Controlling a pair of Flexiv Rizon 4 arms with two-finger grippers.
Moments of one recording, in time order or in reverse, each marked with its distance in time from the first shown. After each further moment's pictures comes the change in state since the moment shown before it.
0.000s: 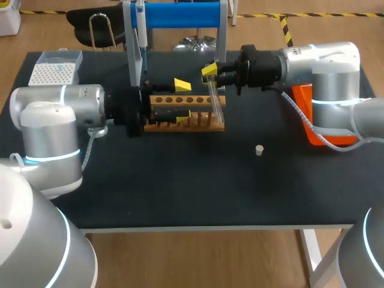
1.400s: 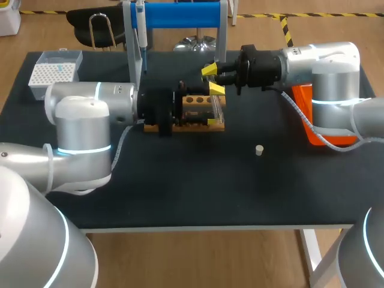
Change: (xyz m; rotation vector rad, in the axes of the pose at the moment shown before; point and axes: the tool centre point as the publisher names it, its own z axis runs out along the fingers) left arm -0.006 -0.019 0.073 0.074 -0.003 -0.051; right arm 0.000 0.000 0.000 0.000 0.000 0.000
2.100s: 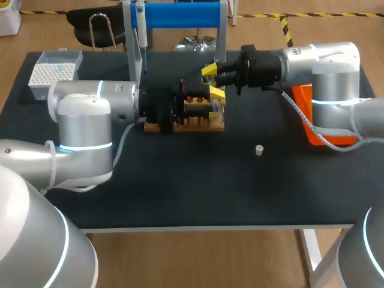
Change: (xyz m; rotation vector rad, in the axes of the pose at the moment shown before) left arm 0.001 0.007 0.001 0.010 -0.012 -0.004; right arm 0.000 0.000 0.000 0.000 0.000 0.000
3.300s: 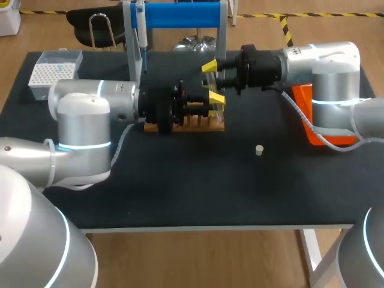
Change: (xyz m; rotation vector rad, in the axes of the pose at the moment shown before) left arm 0.003 -0.002 -0.001 0.026 0.003 -0.006; right arm 0.000 0.000 0.000 0.000 -0.001 0.000
